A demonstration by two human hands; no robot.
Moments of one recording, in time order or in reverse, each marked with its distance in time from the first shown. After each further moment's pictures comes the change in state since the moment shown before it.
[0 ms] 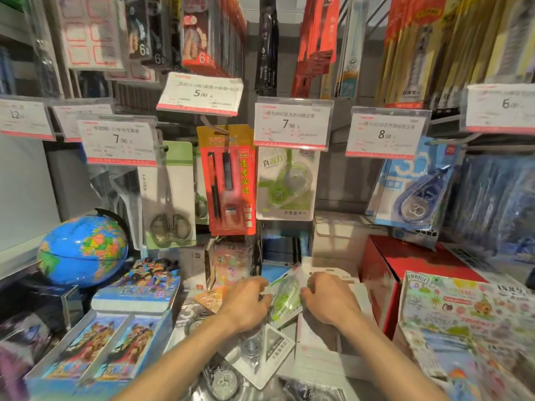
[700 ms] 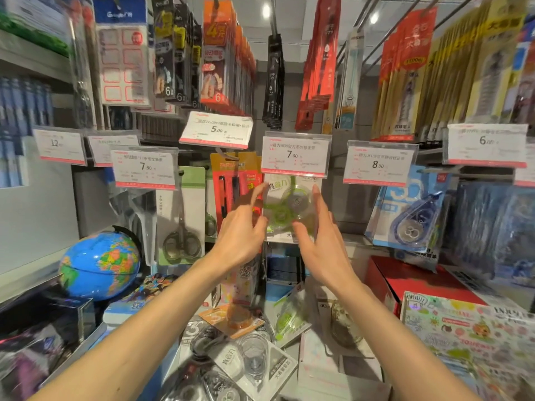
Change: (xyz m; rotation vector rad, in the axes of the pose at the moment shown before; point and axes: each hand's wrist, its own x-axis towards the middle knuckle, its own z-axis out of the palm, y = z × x) left_hand 0.004 0.071 -0.140 -0.234 0.507 0.329; right_hand -0.006 -0.063 -0.089 0.568 0.453 -0.449
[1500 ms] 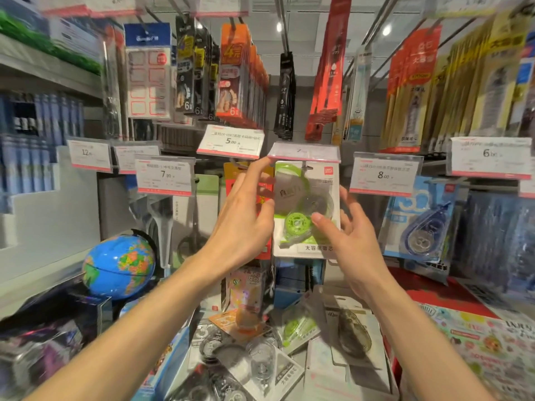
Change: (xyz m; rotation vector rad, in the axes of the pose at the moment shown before) left_hand -0.021 0.056 -0.048 -0.080 0.162 0.170; right_hand -0.003 -0.028 -0.038 0.604 0.000 0.119
